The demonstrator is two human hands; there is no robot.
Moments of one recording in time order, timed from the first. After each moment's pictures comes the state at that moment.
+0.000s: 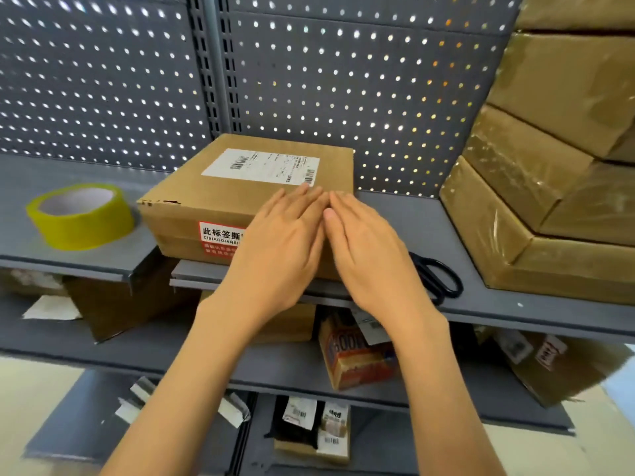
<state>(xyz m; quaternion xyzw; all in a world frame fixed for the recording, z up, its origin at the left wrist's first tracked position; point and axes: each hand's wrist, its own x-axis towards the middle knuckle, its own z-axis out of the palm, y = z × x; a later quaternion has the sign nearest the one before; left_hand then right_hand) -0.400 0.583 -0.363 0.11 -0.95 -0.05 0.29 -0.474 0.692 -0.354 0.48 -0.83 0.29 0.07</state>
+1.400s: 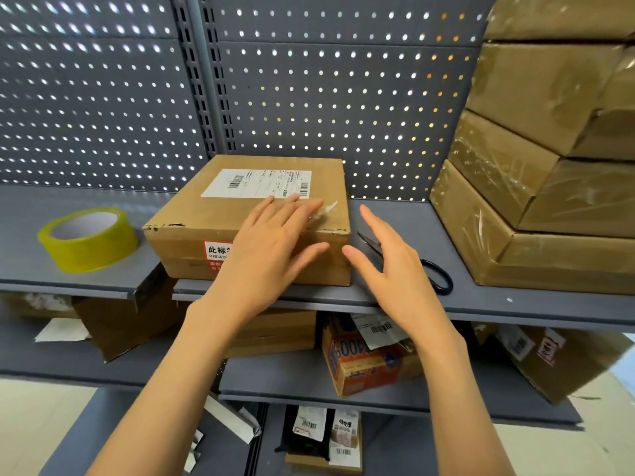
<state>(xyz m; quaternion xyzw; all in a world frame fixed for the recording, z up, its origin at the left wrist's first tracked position) -0.399 0.568 -0.364 0.06 -0.95 0.02 0.30 -0.498 0.728 -0.378 0.42 -0.79 0.45 -0.02</state>
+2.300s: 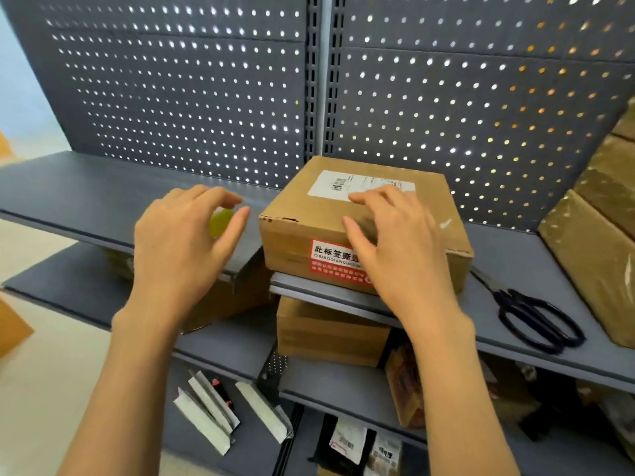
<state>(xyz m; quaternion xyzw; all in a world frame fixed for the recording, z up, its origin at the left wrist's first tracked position) -0.268 0.478 -0.354 0.31 -0.84 0.04 0.45 -0.427 0.627 -0.334 0.50 -0.79 0.29 0.19</state>
